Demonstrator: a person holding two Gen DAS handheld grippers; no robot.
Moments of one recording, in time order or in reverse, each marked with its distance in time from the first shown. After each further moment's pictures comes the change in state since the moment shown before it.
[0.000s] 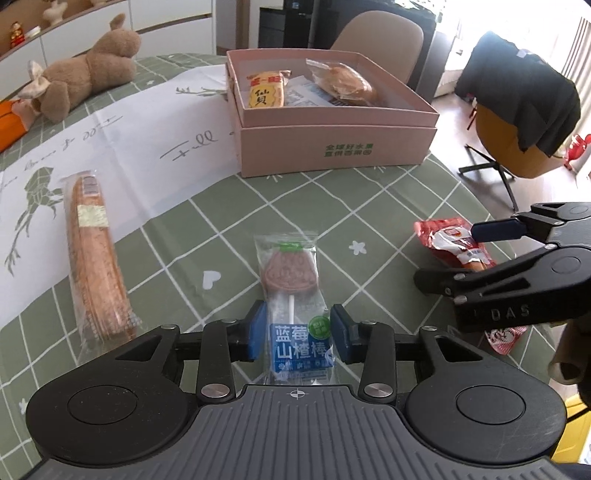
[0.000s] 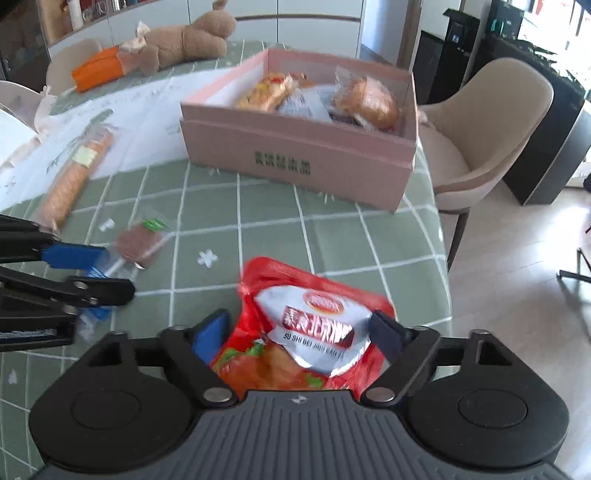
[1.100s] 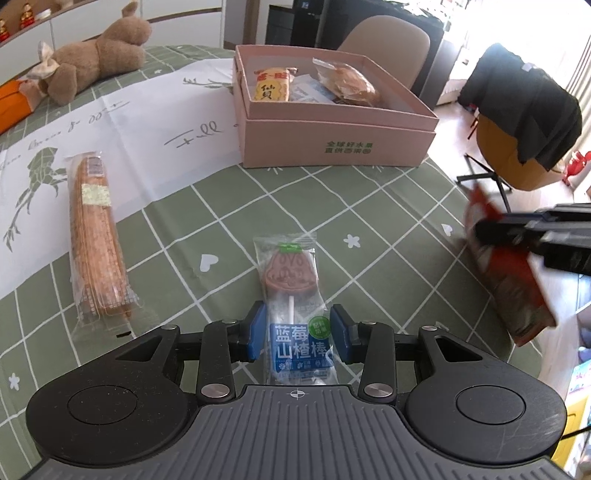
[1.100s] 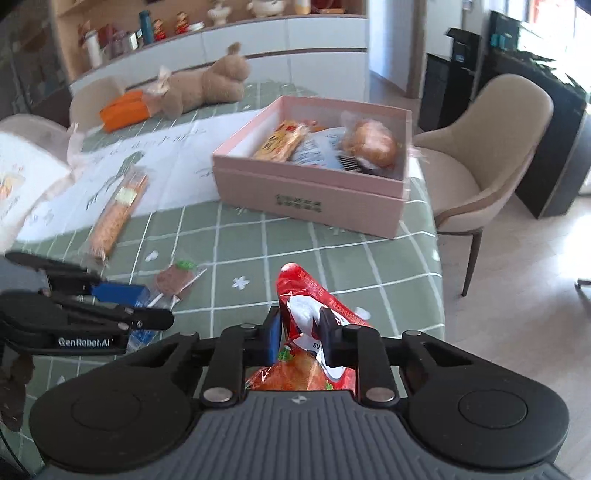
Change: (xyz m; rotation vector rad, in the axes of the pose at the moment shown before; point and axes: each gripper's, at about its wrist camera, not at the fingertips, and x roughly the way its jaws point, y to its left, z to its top) left arm -0.006 -0.001 -0.005 -0.056 0.007 -0.018; right arm -0.060 -0.014 -0.003 0.058 -0.120 0.075
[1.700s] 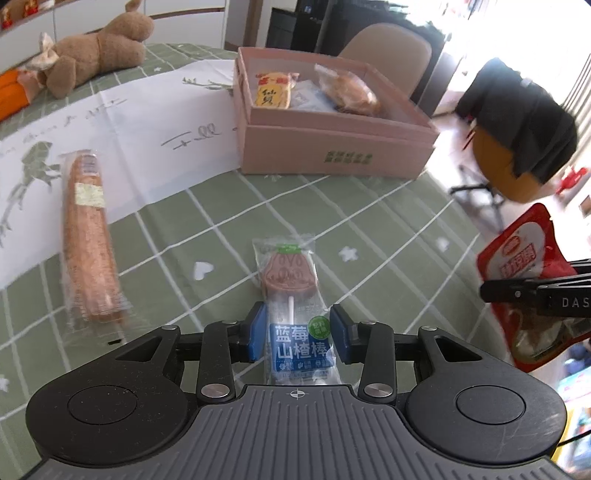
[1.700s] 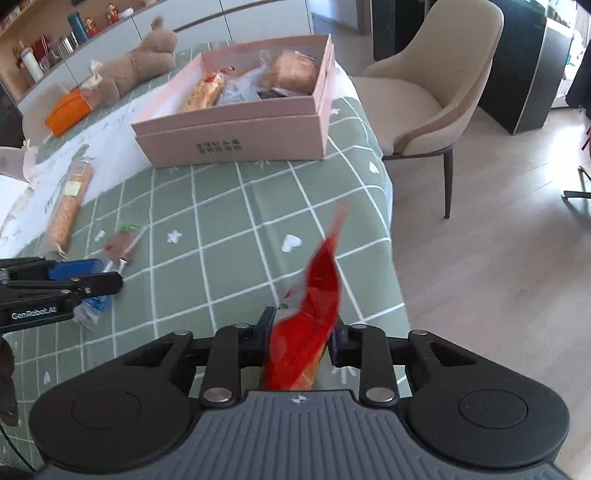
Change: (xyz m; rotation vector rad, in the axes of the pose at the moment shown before) left arm 0.000 0.008 0.004 -0.054 -0.036 -0.068; right arm 0.015 -0.033 -0.021 0.173 0.162 -0.012
